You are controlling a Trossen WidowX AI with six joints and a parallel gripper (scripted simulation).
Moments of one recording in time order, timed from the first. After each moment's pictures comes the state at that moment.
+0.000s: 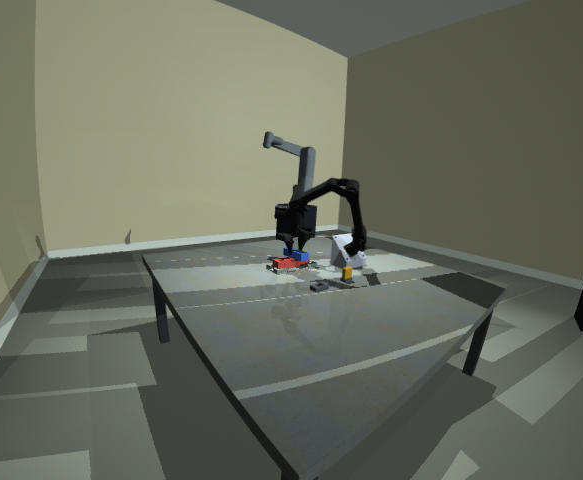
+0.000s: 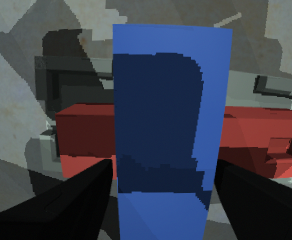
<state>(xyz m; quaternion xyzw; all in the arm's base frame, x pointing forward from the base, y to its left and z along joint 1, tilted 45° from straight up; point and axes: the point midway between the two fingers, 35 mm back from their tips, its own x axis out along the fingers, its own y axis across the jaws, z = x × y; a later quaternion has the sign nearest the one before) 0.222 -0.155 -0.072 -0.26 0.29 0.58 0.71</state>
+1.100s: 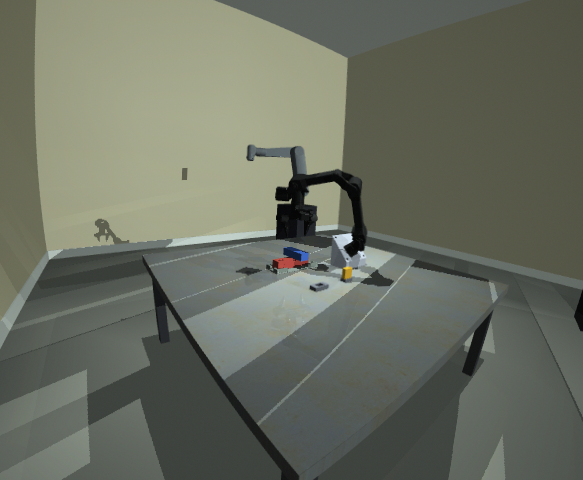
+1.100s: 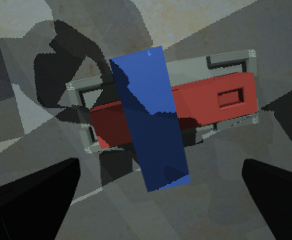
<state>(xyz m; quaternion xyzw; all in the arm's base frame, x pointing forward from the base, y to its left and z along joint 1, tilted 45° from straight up) 0.209 -0.213 -0.013 -0.16 0.36 0.54 0.74</state>
